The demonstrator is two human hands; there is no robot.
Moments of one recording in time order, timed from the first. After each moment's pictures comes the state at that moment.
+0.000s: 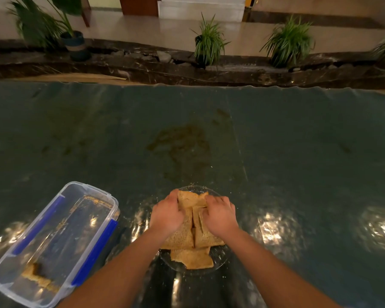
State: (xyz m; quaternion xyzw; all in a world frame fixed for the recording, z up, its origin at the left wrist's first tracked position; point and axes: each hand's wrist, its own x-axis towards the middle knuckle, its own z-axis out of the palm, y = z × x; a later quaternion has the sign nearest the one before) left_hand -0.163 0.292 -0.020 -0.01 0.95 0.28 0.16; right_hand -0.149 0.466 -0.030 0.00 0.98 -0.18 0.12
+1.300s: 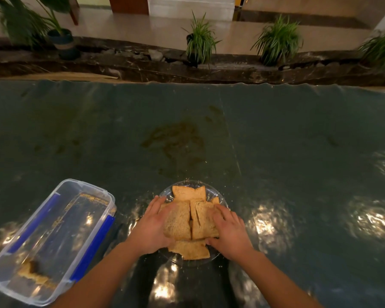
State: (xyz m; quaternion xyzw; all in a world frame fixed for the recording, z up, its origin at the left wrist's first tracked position) left_hand -0.120 0.239 -0.028 0.18 0.93 0.25 0.21; right_hand -0.074 0.499 -0.032 -0.04 0.98 -0.15 0.13
